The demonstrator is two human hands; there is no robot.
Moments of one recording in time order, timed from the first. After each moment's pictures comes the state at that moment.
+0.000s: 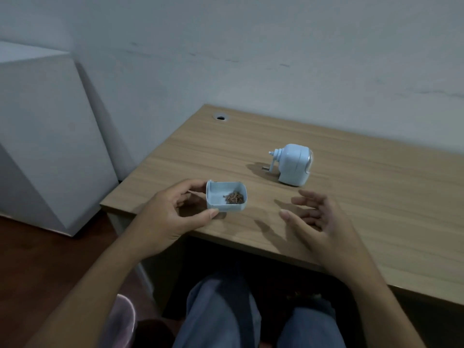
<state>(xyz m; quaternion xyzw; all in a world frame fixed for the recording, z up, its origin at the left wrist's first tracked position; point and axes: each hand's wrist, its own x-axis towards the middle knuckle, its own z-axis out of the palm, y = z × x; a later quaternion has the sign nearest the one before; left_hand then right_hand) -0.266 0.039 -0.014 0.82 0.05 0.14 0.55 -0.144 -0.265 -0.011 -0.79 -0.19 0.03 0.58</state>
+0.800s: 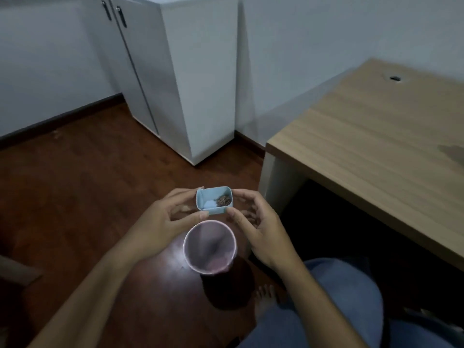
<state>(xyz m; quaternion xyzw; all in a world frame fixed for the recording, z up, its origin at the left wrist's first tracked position) -0.513 0.153 -0.125 0.73 0.31 0.20 0.57 -0.314 0.000 -0.139 -0.66 -0.41 0.32 0.55</state>
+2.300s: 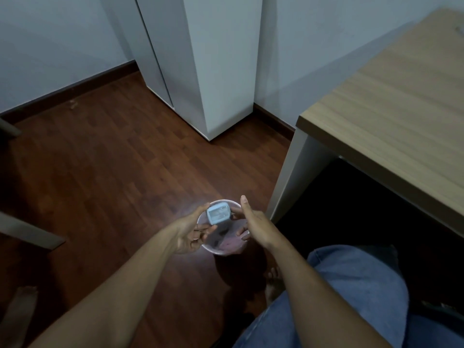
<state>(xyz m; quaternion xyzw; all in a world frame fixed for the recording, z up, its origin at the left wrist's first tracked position) -0.498 0.188 -0.289 0.31 0.62 -0.05 0.72 -0.311 0.065 -0.277 -0.71 -0.31 0.53 0.34</state>
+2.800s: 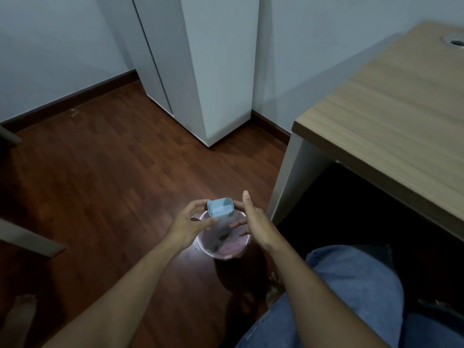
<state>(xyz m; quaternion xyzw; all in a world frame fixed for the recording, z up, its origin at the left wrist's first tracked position) -0.505 0.177 -0.289 0.63 0.51 0.17 0.57 -0.316 0.064 -0.254 -0.71 -0.29 0.52 0.39</state>
